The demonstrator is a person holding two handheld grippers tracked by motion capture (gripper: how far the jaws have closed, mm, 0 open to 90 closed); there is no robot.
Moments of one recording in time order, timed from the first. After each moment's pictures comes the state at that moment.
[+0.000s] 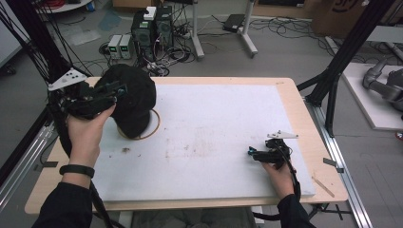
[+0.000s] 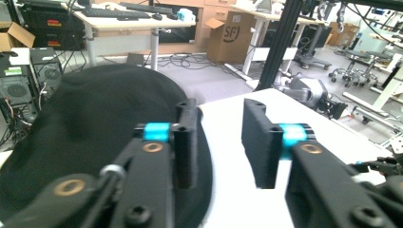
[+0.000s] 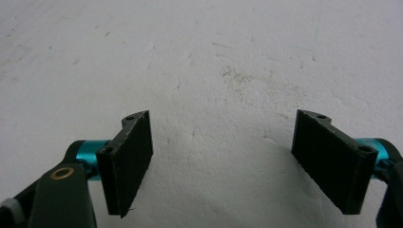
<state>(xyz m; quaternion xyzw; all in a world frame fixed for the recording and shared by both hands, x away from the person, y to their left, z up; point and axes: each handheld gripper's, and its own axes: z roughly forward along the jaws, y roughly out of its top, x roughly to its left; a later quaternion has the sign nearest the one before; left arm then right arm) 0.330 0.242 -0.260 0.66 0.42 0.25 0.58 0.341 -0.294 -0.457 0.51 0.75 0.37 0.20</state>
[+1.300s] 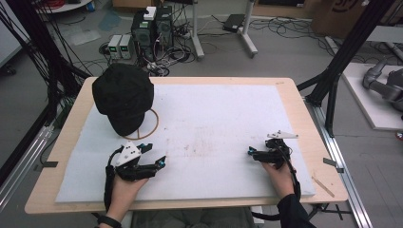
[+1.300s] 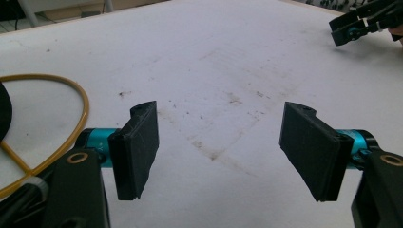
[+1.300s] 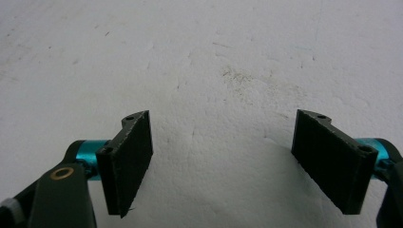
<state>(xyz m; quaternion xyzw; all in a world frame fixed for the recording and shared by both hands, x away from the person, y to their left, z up) 0.277 0.175 -0.445 0.74 0.35 0.21 0.53 0.341 -0.295 -0.457 0.51 0.75 0.37 0.20</state>
